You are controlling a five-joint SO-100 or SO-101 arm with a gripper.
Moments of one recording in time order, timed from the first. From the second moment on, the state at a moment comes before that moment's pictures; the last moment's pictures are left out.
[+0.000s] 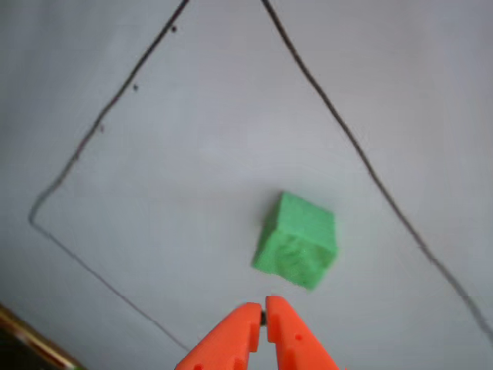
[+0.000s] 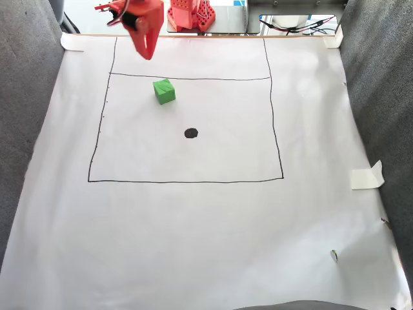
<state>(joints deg) 21.1 105.6 104.0 68.2 31.5</state>
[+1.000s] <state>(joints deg) 10.2 96.0 100.2 67.1 59.1</state>
